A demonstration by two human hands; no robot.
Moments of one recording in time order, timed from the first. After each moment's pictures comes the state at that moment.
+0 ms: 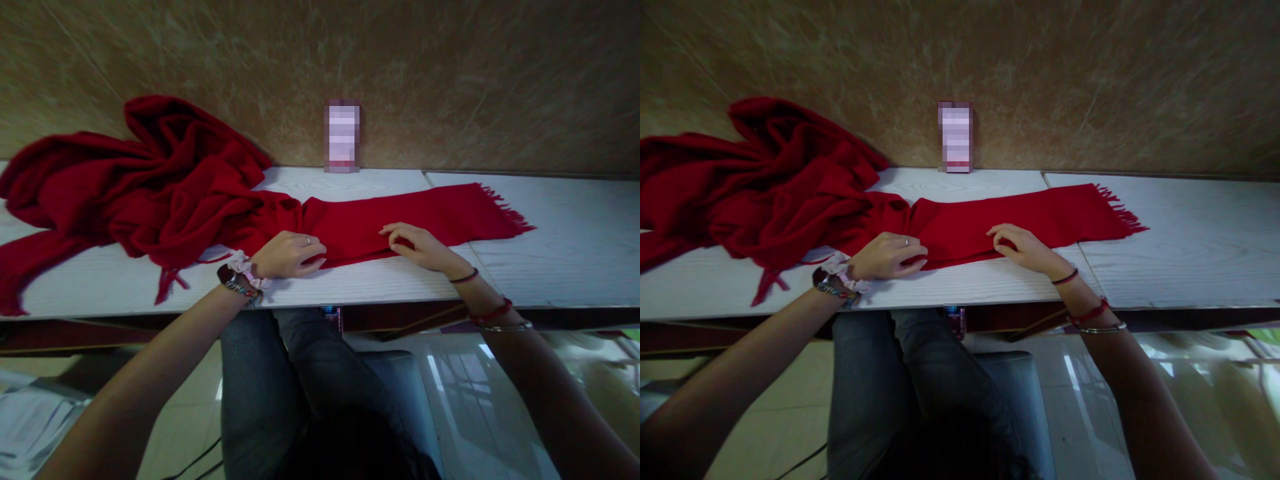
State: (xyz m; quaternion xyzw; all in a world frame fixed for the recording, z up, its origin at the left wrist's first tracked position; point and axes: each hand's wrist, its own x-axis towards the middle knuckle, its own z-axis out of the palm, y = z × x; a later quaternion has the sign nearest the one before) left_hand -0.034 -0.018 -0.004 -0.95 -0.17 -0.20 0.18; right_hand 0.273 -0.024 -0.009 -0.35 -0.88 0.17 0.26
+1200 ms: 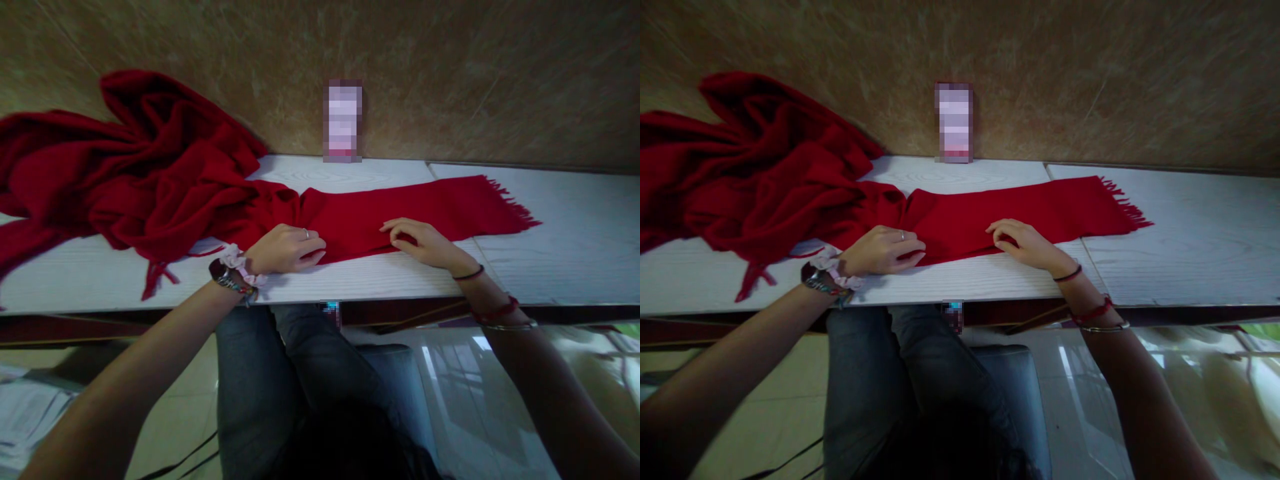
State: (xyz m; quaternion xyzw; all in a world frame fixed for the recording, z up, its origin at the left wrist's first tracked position) left_hand -0.033 -0.019 -0.006 -0.95 -0.20 -0.18 0.17; right_hand 0.272 -0.026 -0.006 -0.36 -0.88 0.18 0.25
